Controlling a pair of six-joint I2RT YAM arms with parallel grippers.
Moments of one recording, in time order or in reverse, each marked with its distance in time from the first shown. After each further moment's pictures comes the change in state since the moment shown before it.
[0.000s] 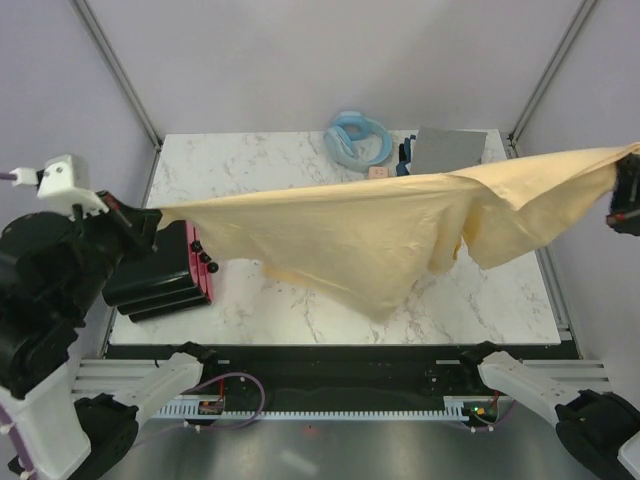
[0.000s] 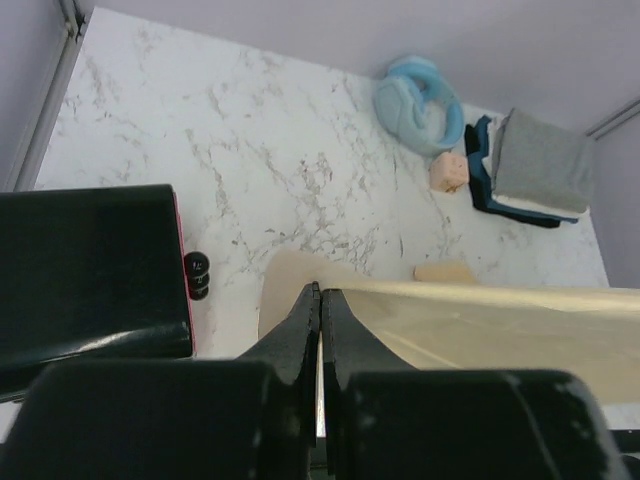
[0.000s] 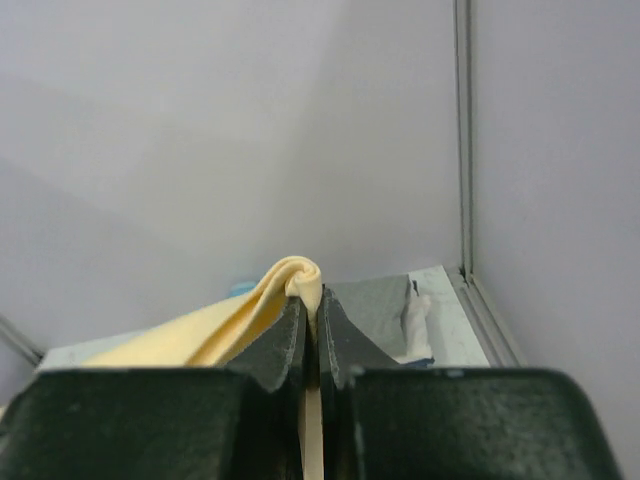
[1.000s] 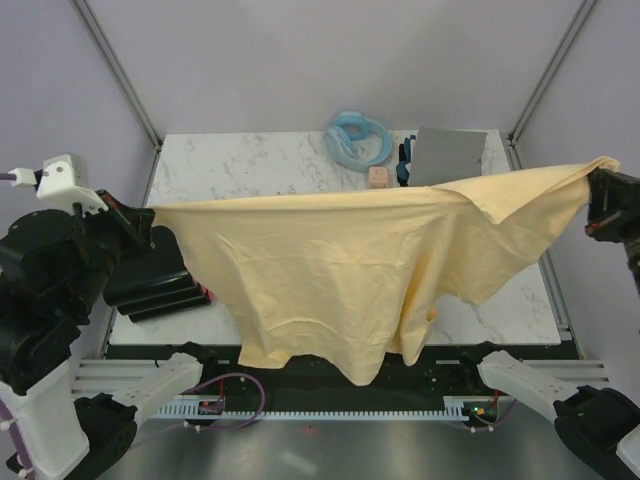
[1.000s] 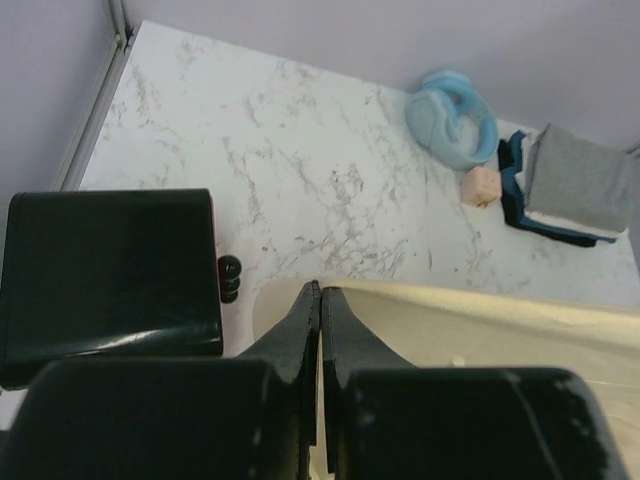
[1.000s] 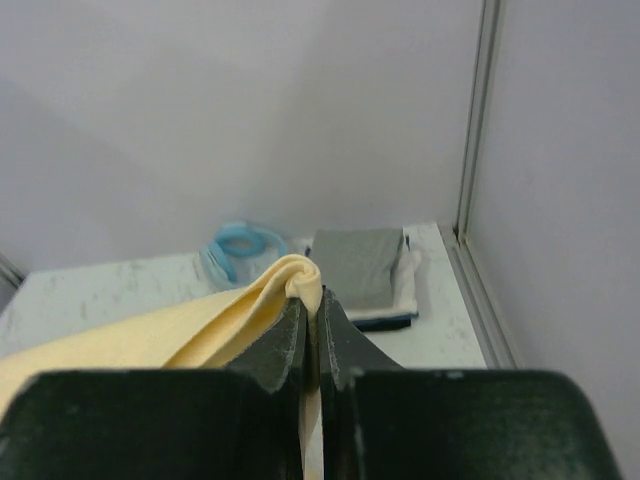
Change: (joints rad) left arm -0.016 -0.052 0.019 0.009 -0.082 0.023; right arm 0.002 0.026 0.178 -0.182 -0.075 -0.023
